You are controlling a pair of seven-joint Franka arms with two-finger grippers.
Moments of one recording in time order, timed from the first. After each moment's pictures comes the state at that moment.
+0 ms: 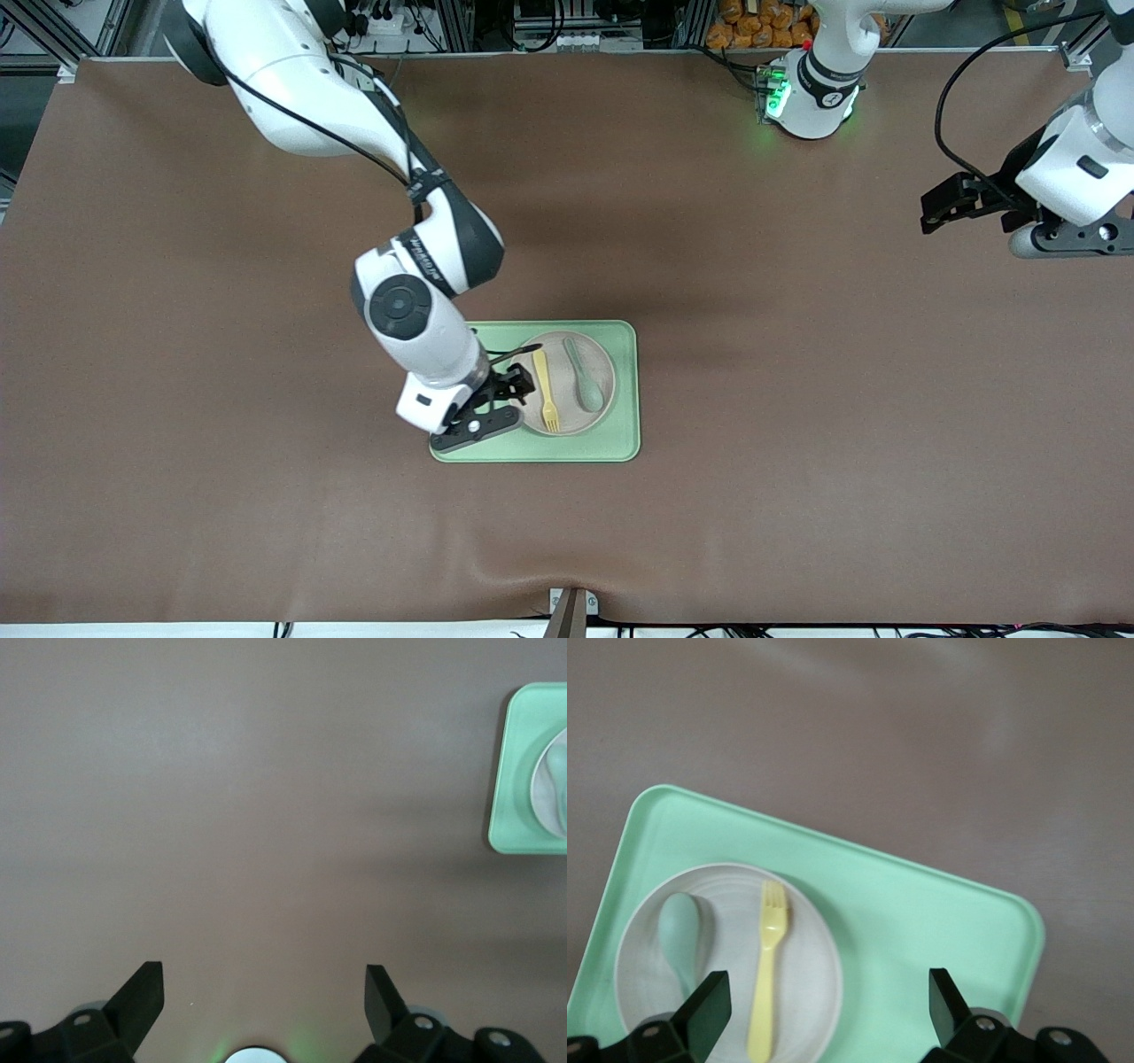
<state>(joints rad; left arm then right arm) -0.12 0.02 -0.01 -1.52 0.00 1.46 -0.12 0.50 0.83 0.05 -1.16 0.02 2.17 0.20</state>
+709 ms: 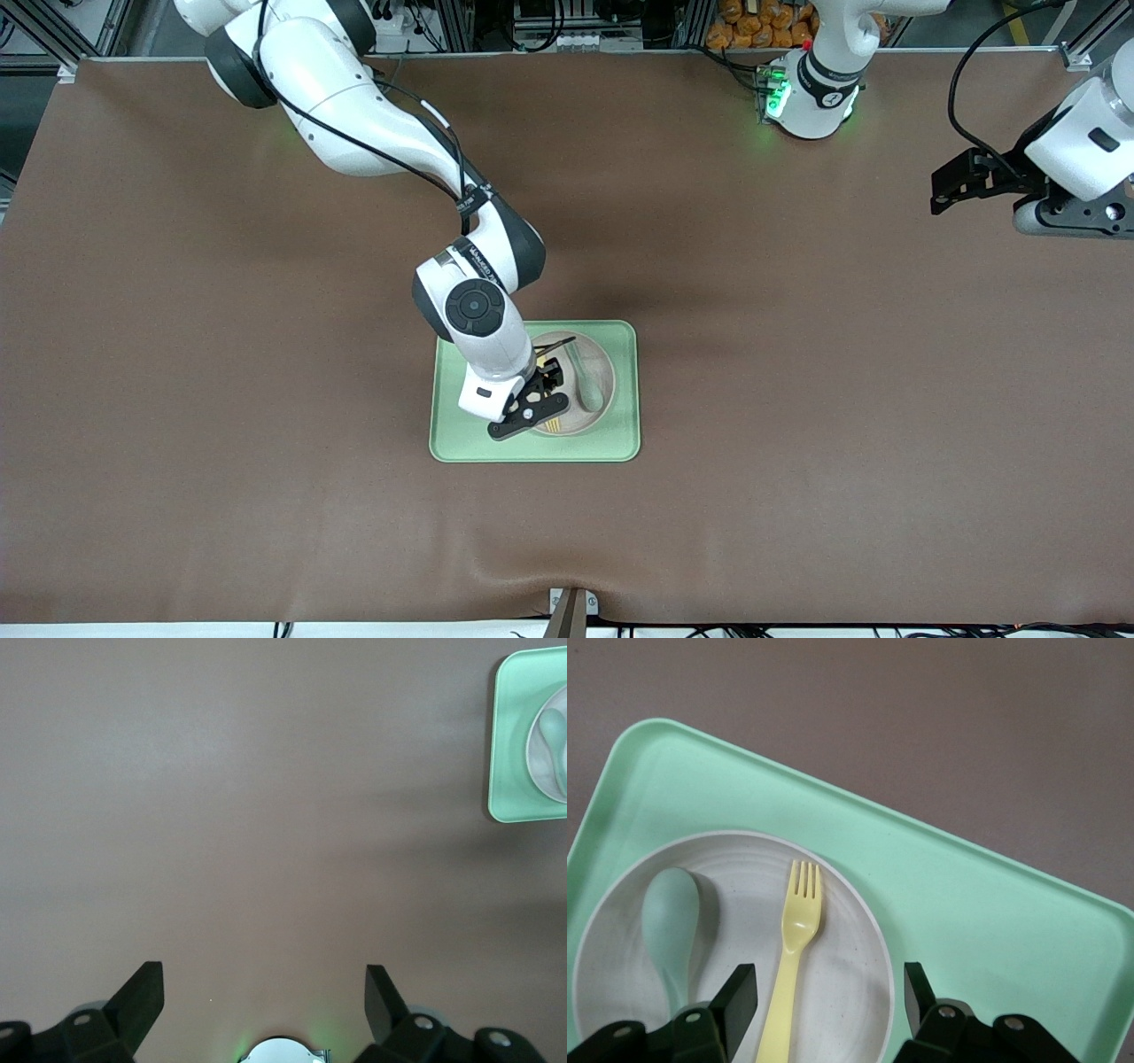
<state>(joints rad) -0.16 -0.01 0.03 -1.52 0.00 1.44 -0.04 0.56 0.93 0.05 -1.13 -0.04 2.21 0.21</state>
